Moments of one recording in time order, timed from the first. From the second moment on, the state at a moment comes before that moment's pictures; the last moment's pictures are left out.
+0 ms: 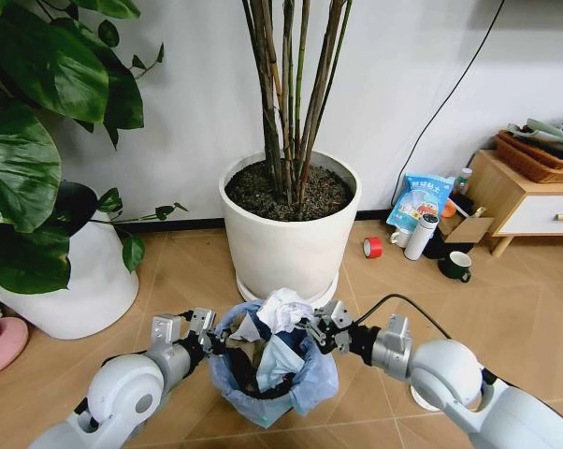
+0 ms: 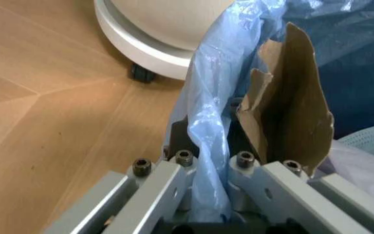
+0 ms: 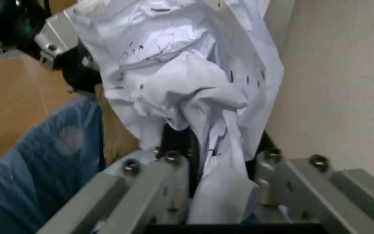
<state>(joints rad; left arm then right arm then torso) 1.30 -0.88 -0.27 -2.15 -0.91 0.73 -0.25 -1.19 0.79 0.07 2.09 0.48 -0.20 -0.37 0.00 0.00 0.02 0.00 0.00</state>
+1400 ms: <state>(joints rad) 1.32 -0.92 -0.37 -2.16 -0.90 0.73 -0.27 -1.39 0.83 0.38 2.17 0.58 -0.23 -0.18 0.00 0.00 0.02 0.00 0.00</state>
